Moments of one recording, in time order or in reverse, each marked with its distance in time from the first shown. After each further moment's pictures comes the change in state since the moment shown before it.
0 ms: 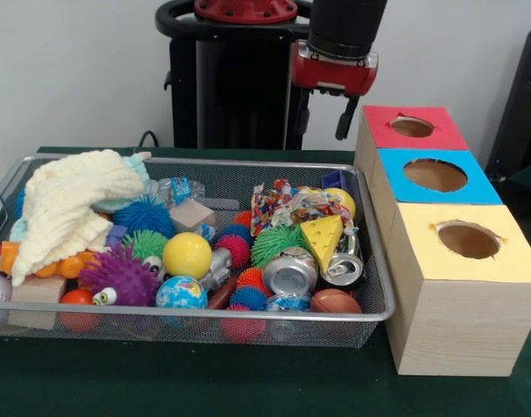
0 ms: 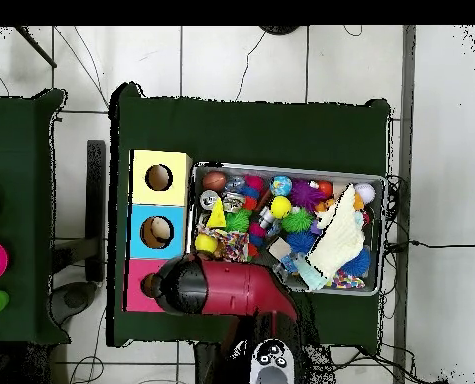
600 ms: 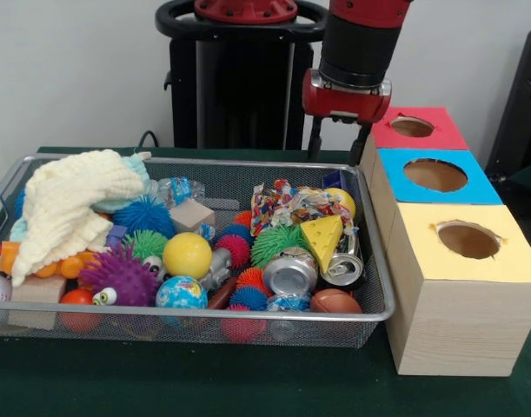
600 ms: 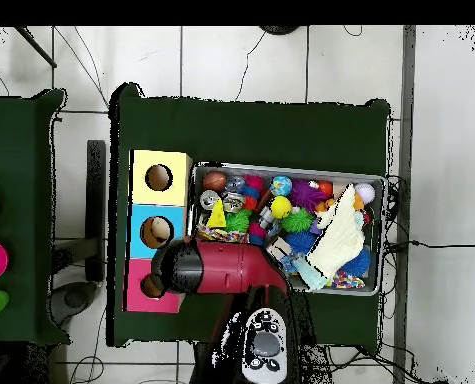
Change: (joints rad) arm 0.000 0.084 0.028 -0.089 0.000 -0.001 0.000
